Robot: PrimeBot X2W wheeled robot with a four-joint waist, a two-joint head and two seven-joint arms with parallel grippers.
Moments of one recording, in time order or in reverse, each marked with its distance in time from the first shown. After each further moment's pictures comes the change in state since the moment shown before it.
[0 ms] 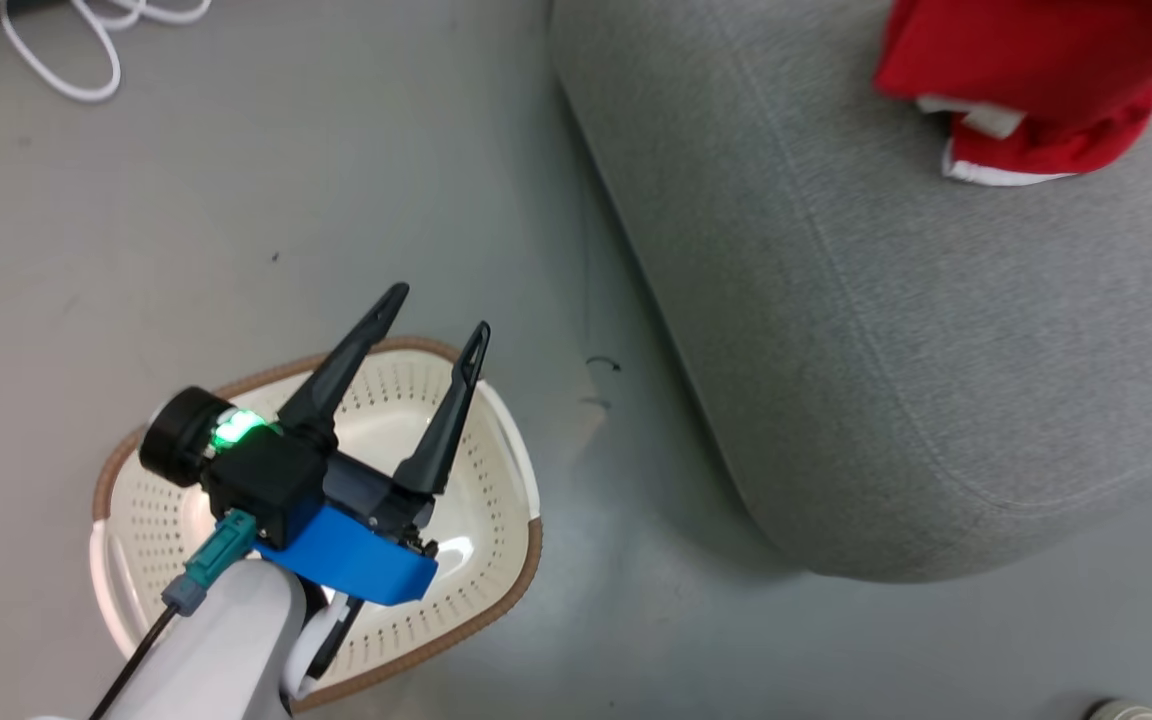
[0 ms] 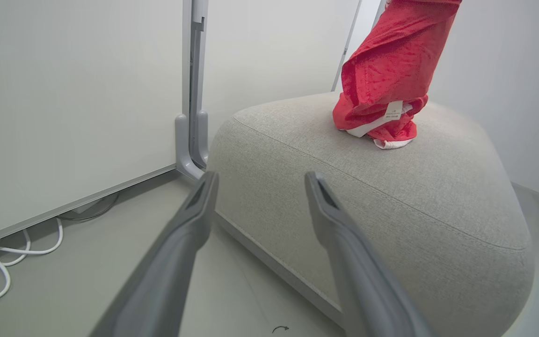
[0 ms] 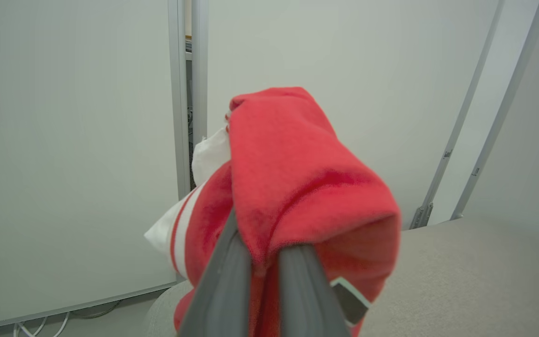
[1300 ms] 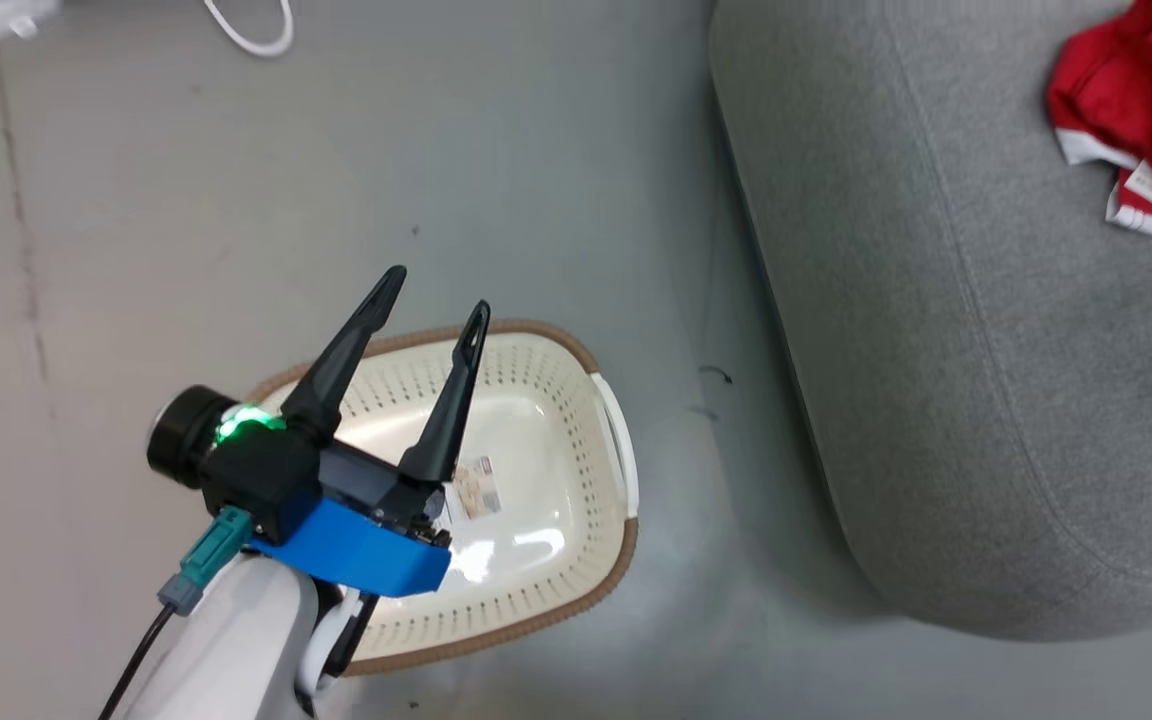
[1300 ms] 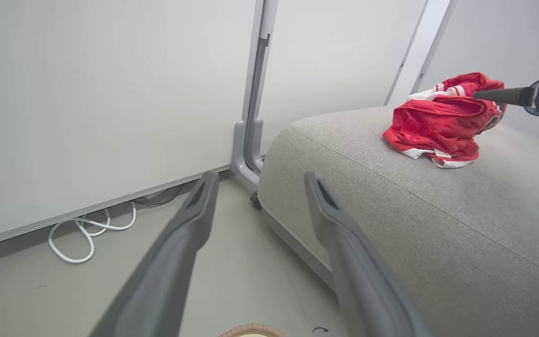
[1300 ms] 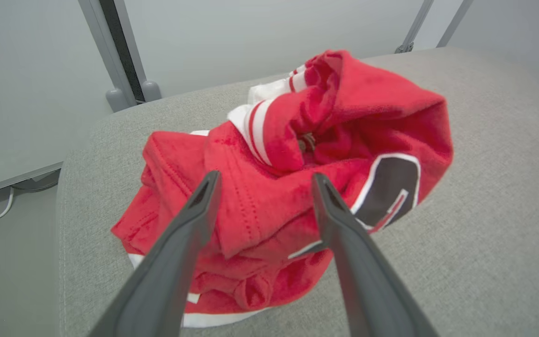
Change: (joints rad) left arm 0.000 -0.048 0.039 -0.028 -0.011 0.004 0.000; right arm 0.172 -0.075 -0.137 0.496 -0.133 0.000 -0.144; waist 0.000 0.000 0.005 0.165
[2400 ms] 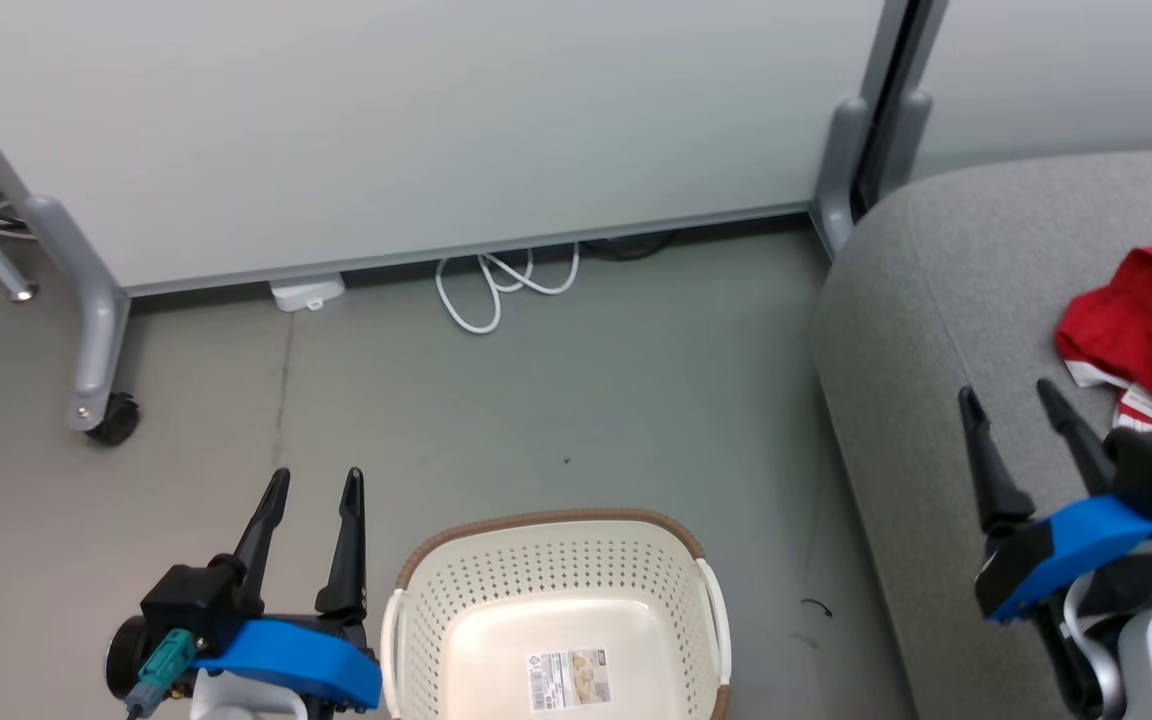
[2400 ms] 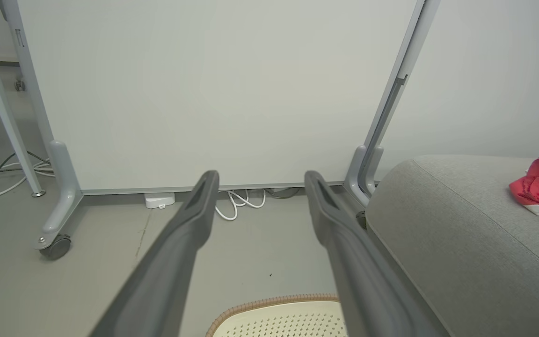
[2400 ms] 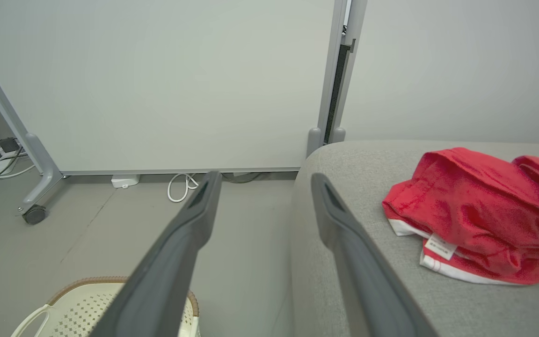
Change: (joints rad) left arm 0.248 -0.147 0.292 0.244 0.013 -0.003 0.000; right arm 0.663 0.250 0.273 -0.613 -0.024 0.000 0.008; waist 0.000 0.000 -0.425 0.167
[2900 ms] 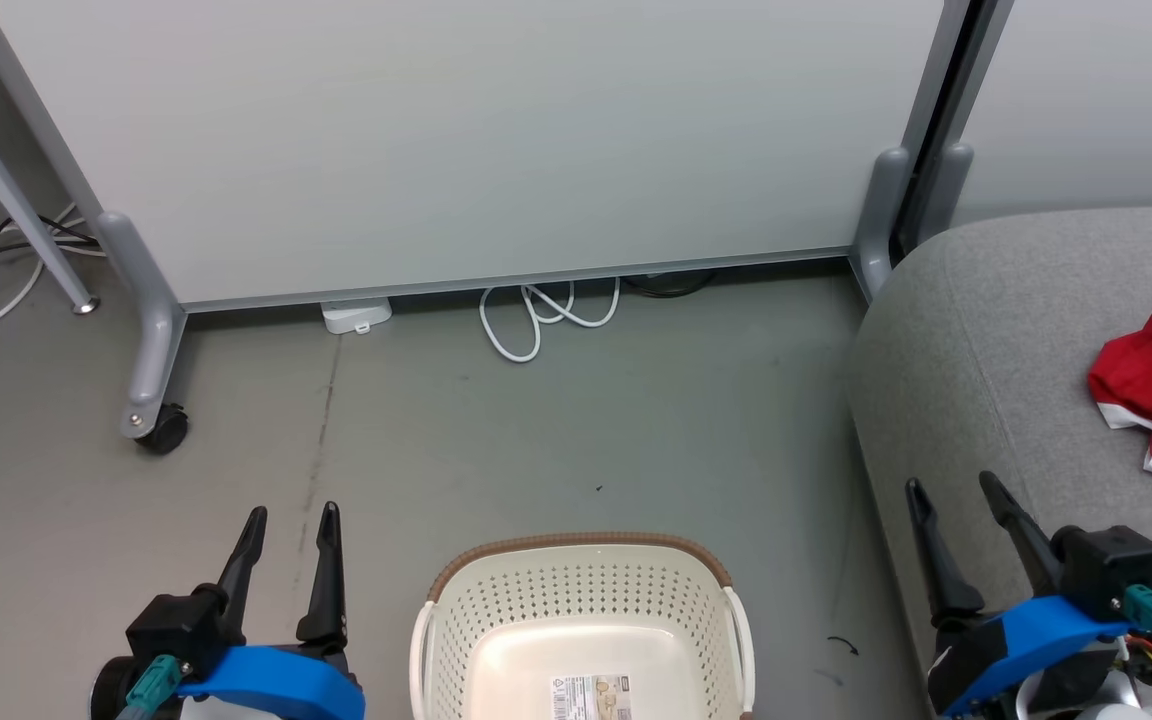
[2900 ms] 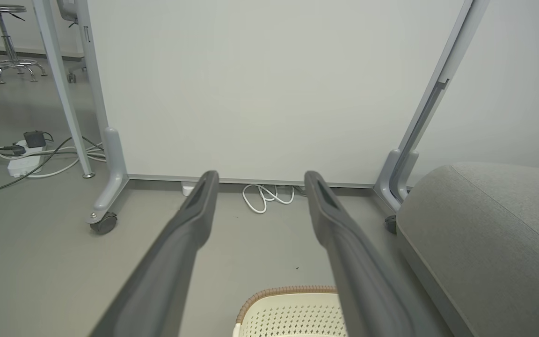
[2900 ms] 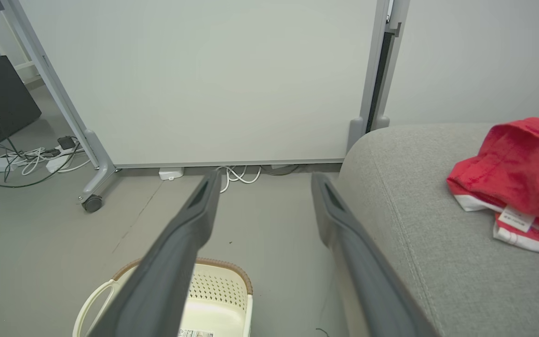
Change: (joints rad) left arm 0.037 -0.018 0.062 0.051 0.021 0.000 0.000; right arm 0.169 0.084 0.046 -0.065 0.001 0.000 -0.056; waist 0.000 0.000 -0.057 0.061
